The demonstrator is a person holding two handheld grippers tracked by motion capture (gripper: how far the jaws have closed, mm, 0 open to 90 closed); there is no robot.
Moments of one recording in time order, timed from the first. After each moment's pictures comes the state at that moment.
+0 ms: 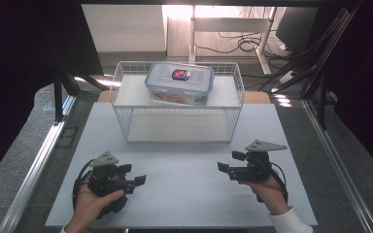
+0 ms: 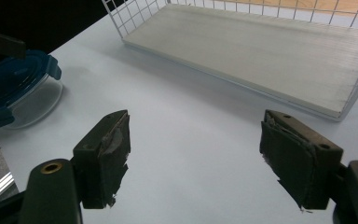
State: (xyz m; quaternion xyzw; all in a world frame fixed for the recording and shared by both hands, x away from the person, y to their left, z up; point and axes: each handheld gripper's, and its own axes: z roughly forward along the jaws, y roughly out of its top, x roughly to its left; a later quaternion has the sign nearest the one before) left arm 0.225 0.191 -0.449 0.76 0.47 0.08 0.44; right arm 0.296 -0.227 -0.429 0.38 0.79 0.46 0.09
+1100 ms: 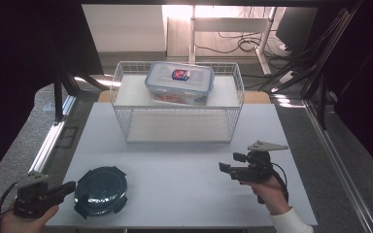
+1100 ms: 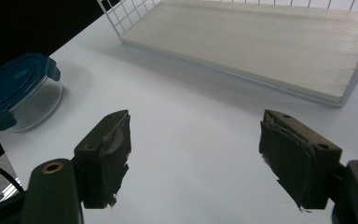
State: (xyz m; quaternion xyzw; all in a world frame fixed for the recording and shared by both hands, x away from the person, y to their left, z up) left arm 0.162 0.322 -0.458 0.71 0.60 0.16 0.34; right arm 0.299 -0.232 -0.434 0.41 0.79 0.46 0.08
